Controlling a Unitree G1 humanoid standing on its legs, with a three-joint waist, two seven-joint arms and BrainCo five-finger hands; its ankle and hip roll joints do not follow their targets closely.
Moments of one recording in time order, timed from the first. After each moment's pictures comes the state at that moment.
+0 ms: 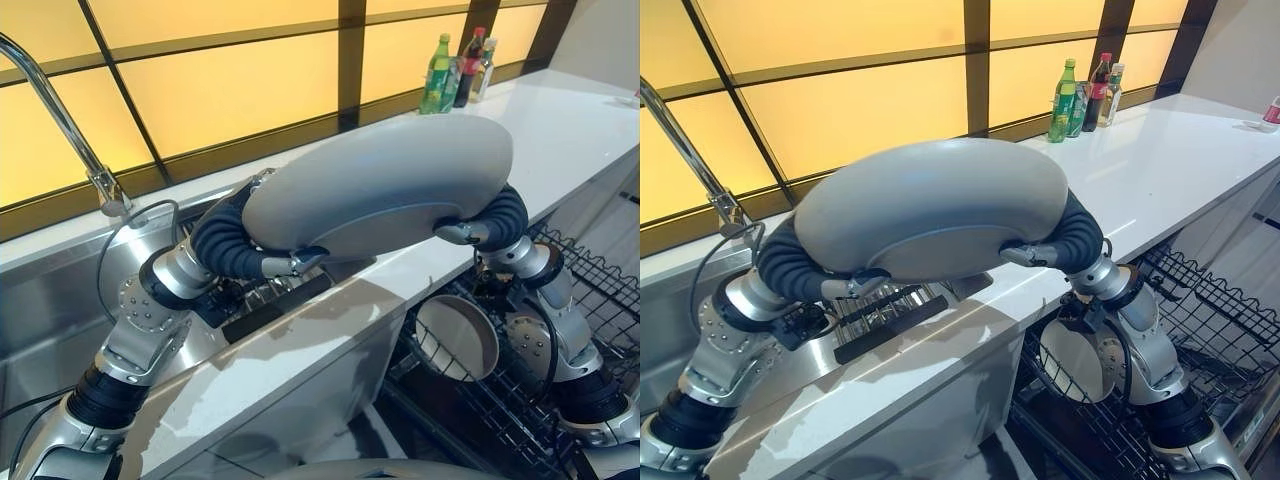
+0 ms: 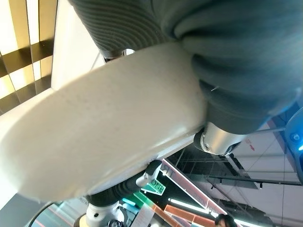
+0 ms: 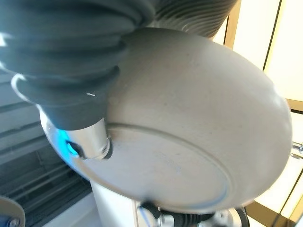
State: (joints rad) left arm -0.28 0.70 -0.23 -0.41 -0.47 -0.57 -0.36; right arm -0.27 -0.61 0.20 -0.36 0.81 -0.31 0.50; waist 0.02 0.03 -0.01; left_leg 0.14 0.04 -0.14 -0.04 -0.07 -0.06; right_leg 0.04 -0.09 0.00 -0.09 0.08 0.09
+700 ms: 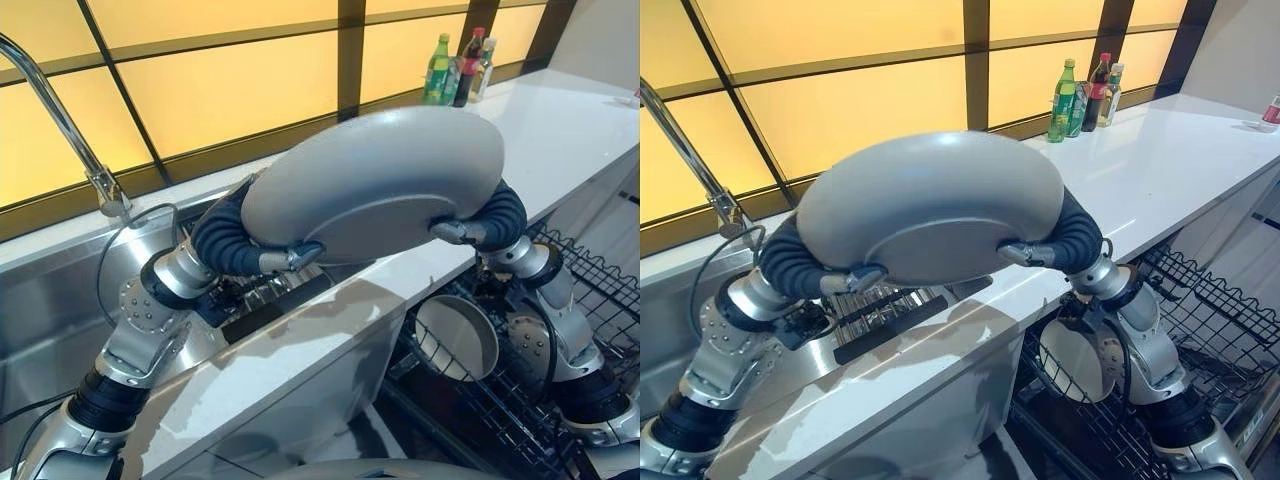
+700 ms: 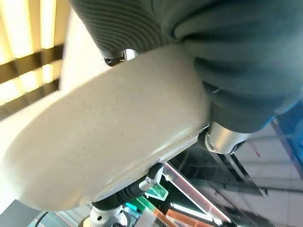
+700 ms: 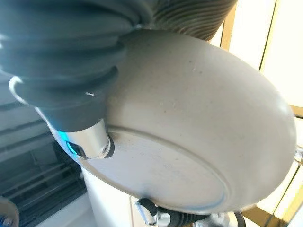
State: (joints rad) left arm -0.26 0.66 -0.22 -0.40 -0.47 -0.48 -0.33; right arm -0.27 -0.60 0.20 -0.33 0.78 -0.31 0.44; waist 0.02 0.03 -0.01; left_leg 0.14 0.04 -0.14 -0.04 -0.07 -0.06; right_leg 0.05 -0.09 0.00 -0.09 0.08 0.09
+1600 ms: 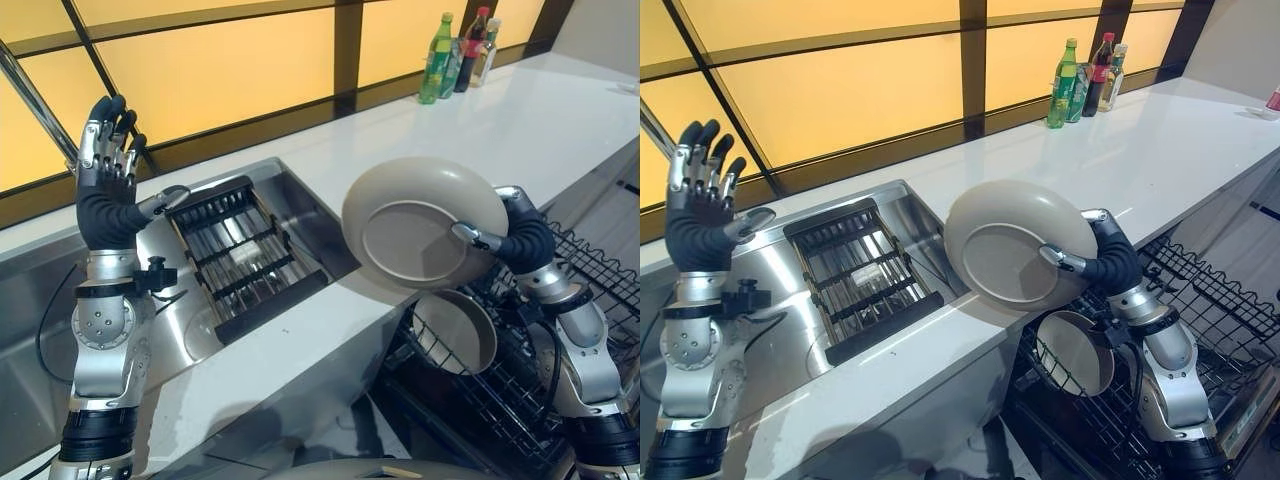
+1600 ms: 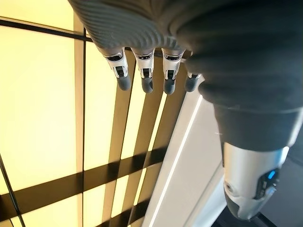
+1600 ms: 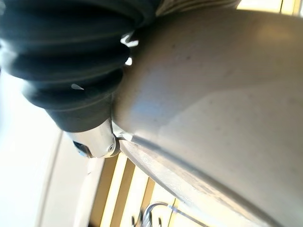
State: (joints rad) left arm -0.08 0.51 0.18 -0.24 -0.38 -0.36 0.10; right arm 0.00 -0.54 -0.07 -0.28 0.51 -0.31 0.32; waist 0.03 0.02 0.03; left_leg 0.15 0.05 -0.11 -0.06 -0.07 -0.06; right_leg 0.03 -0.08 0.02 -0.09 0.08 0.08
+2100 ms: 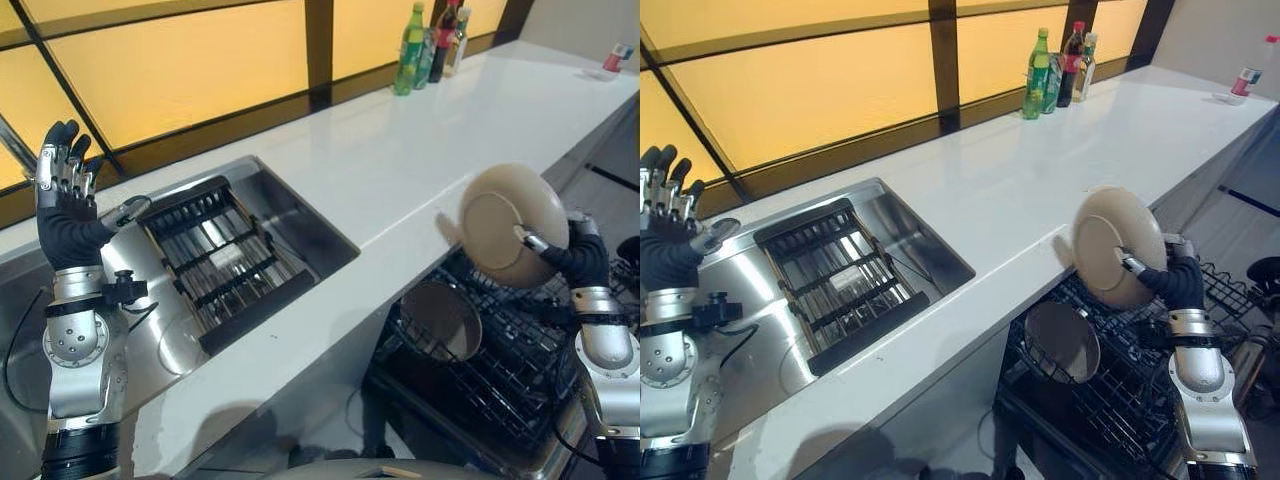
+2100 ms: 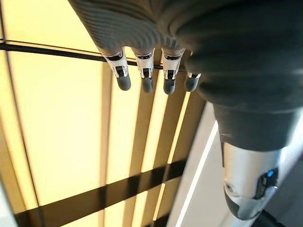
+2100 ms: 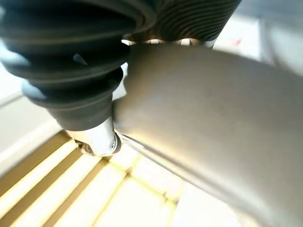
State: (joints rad) left arm 0.00 0.51 0.29 -0.19 -0.38 -0.35 0.12; right arm 0.10 -0.57 -0.24 -0.08 0.09 -0.22 -0.14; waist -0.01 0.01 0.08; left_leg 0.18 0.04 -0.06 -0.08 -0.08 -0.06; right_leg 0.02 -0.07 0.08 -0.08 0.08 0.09
